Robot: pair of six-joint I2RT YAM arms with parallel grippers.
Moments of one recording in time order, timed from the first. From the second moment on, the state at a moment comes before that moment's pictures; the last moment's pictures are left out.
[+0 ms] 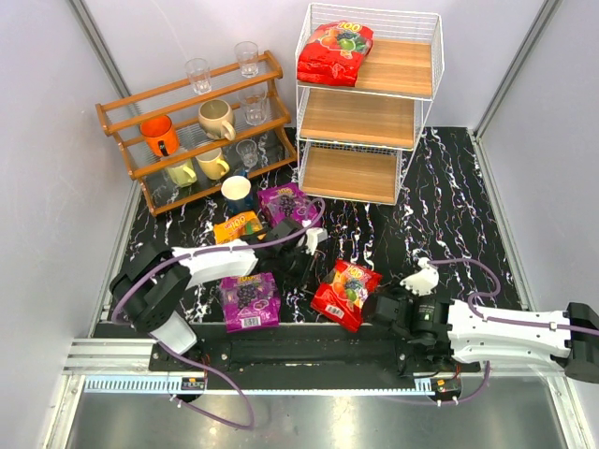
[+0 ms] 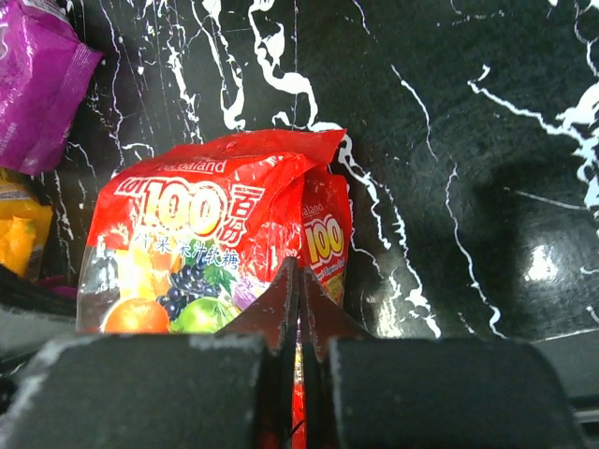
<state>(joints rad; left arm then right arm) -0.81 1.61 0.85 -0.22 0.51 -0.45 1.30 0.83 0.44 -0.78 0.86 1.78</state>
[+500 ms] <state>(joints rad) -0.90 1.24 0.75 -0.27 0.28 -0.58 1.28 0.72 0.54 -0.78 0.86 1.56</state>
